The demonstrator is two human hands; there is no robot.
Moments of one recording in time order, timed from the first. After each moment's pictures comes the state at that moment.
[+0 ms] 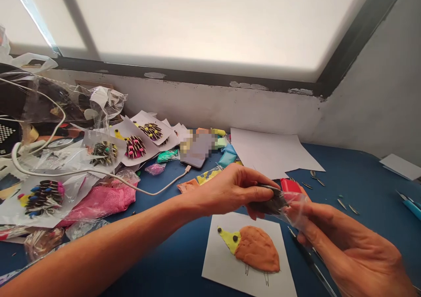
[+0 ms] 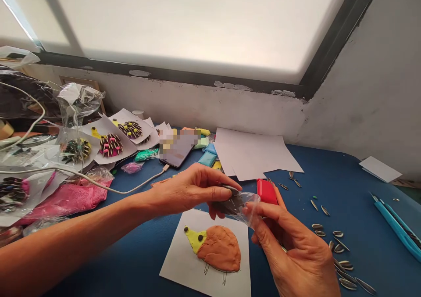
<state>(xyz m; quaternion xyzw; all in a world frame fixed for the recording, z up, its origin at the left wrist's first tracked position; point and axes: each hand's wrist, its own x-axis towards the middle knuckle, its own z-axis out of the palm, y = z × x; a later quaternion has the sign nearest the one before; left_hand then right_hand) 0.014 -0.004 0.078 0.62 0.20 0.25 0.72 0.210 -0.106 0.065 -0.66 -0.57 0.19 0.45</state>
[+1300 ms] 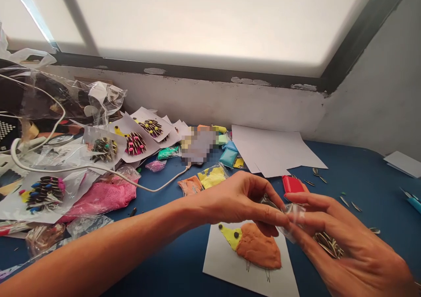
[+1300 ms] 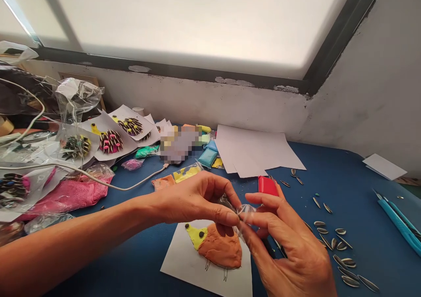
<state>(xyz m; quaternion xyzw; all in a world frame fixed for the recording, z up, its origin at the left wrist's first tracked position) 0.017 -0.013 0.071 0.54 0.19 0.17 0.80 0.208 -0.113 0.059 -0.56 -0.73 -0.01 0.38</state>
